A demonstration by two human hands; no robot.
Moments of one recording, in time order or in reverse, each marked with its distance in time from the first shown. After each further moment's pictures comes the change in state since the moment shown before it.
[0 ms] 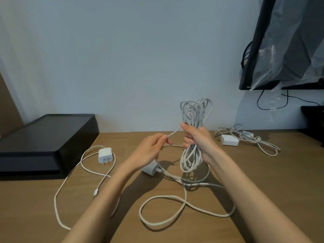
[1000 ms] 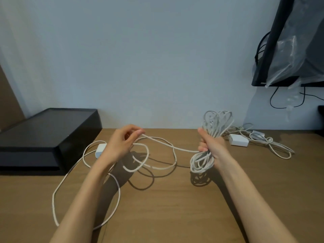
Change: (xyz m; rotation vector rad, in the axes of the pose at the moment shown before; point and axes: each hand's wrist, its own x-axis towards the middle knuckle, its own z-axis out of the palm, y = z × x) left_hand -0.012 -0.048 -0.052 0.015 0.224 -0.095; right_hand 0.022 0.026 -0.030 0.171 0.274 0.098
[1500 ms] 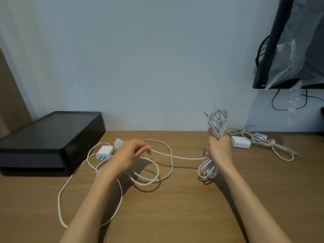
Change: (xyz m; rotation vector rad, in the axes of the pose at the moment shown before) left_hand -0.007 -0.014 0.010 0.310 -0.200 0.044; right_hand -0.002 0.004 -0.004 -0.484 0.221 -0.329
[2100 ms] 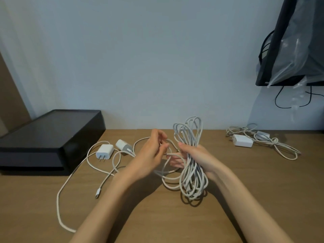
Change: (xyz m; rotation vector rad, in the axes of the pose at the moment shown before) left_hand 0.002 0.048 0.031 -0.269 0.060 0.190; right_hand -0.031 -0.005 0.024 0.257 -0.723 0.412
